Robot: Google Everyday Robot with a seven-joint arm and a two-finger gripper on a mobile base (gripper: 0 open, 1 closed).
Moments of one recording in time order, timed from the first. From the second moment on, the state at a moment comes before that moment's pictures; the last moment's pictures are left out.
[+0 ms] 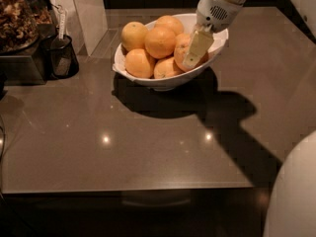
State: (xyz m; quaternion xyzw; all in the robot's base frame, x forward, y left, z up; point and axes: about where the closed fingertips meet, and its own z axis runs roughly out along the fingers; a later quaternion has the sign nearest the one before) arm 0.611 -0.100 0.936 -0.60 0.78 0.10 0.16
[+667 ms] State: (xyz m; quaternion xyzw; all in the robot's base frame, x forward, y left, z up) arm 0.611 -0.097 0.934 -0.60 0.78 0.10 0.15
